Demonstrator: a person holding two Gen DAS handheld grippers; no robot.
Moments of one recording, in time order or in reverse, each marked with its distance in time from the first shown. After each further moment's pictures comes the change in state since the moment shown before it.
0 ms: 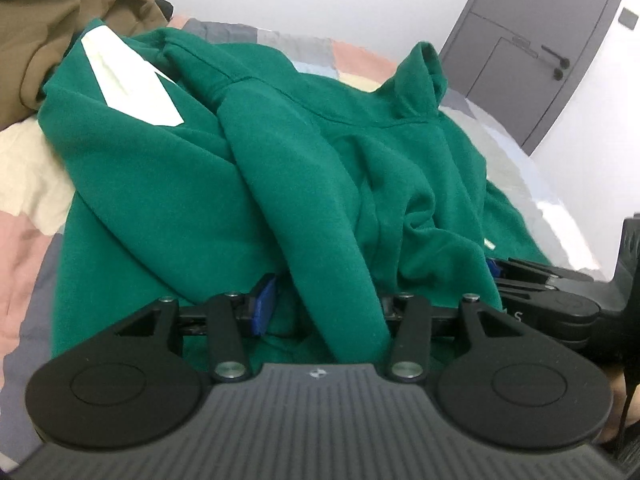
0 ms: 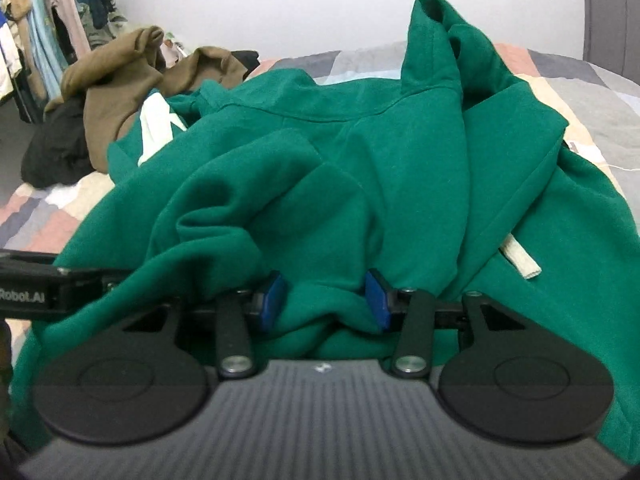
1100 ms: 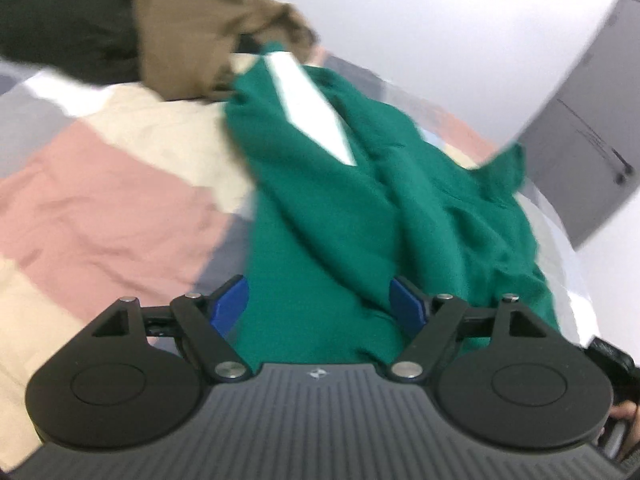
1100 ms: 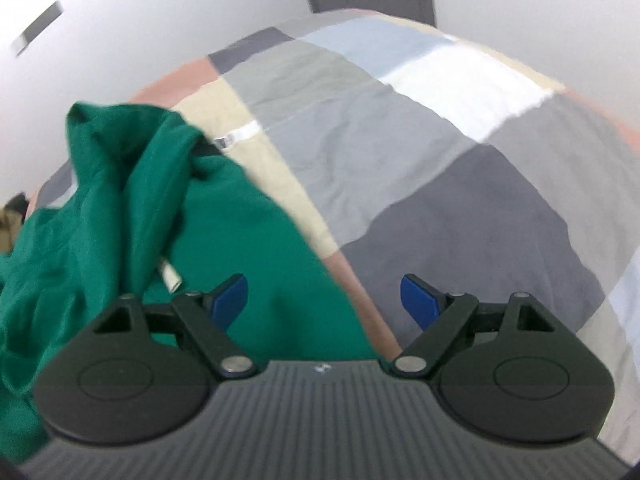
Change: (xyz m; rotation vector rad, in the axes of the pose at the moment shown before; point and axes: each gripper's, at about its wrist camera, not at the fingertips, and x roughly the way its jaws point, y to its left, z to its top) left arm -0.114 0.080 -0.019 -0.311 -0.093 0.192; right arm -0.103 -0.137 -0.030 0.640 -0.029 -0.519
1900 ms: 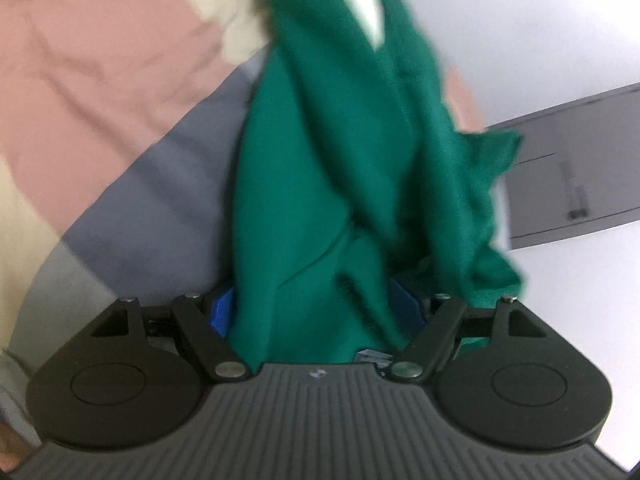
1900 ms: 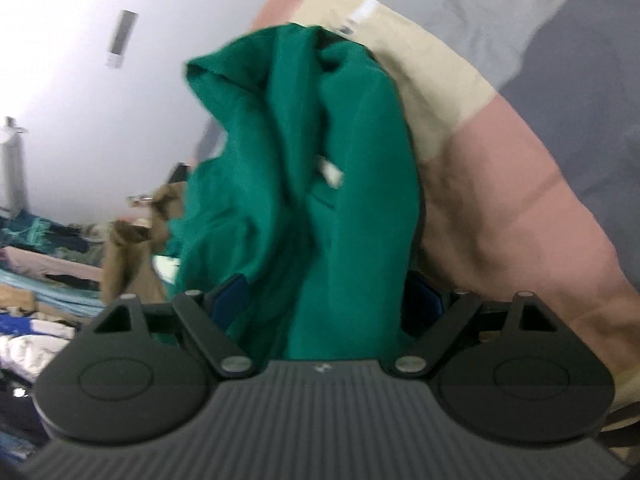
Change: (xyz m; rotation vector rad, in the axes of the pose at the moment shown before) left arm 0.049 0.042 -0.028 -0.329 0.343 -0.228; right arm 0.021 -0.004 -0.018 0.228 0.388 0.561
